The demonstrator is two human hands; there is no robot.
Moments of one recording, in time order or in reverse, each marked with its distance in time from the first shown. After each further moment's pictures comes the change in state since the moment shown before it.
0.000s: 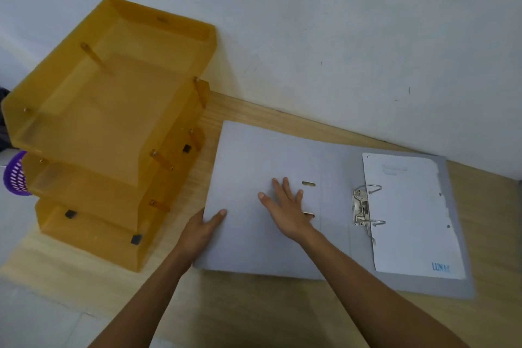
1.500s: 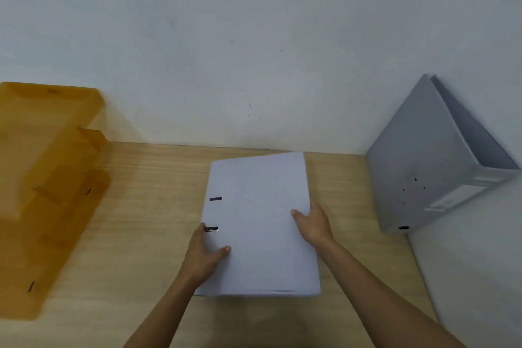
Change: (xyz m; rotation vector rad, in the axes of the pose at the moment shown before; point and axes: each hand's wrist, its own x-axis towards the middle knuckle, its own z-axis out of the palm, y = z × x) left_hand -0.111 0.029 0.205 0.195 -0.076 0.272; right_hand -0.166 0.218 -0.147 0.548 0.623 0.067
